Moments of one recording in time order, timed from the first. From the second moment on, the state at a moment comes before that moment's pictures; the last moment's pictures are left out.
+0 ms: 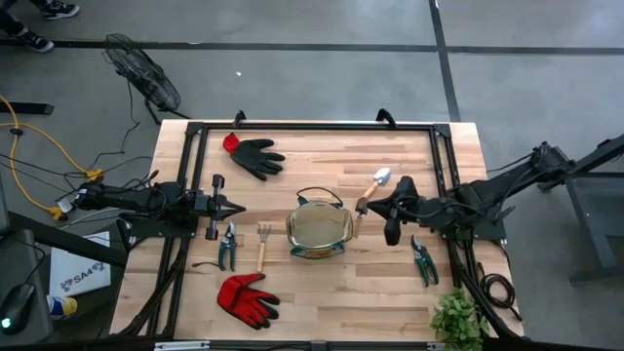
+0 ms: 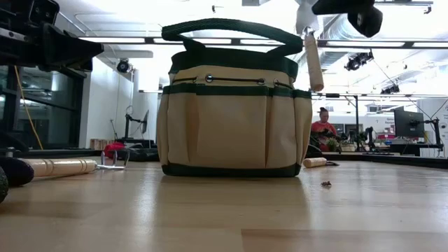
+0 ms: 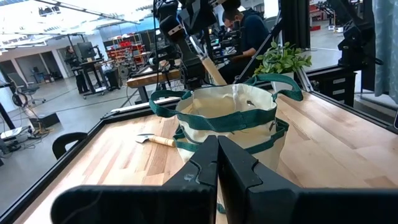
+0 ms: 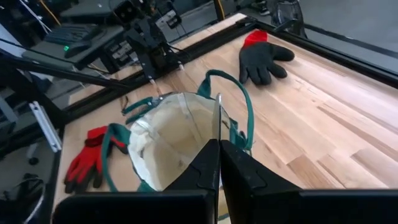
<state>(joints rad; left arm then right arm) -0.15 0.01 0.01 0.03 -0.09 0.20 0.42 0.99 0.80 -0.28 0.63 0.66</state>
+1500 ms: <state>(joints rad) -0.15 0.01 0.01 0.03 -0.10 0.20 0.38 1.20 0.80 0.07 0.77 0.56</state>
